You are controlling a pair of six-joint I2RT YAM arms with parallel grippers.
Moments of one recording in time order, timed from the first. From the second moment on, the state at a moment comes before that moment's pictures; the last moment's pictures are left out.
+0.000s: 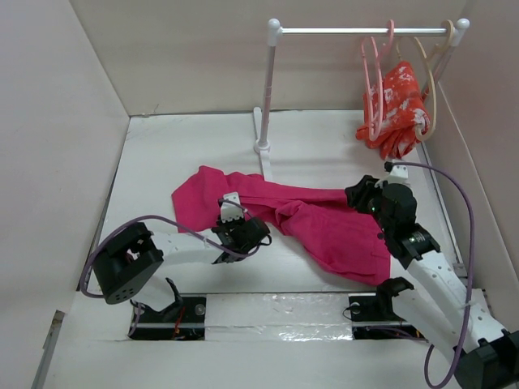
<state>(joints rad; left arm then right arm) -1.01 1.44 0.60 -0.24 -0.83 -1.05 0.31 0.73 0.58 -0.17 0.16 0.44</state>
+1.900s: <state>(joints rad) -0.51 1.08 0.65 -0.17 -0.39 -0.85 0.75 0.90 0.62 -0.19 0.34 0.46</state>
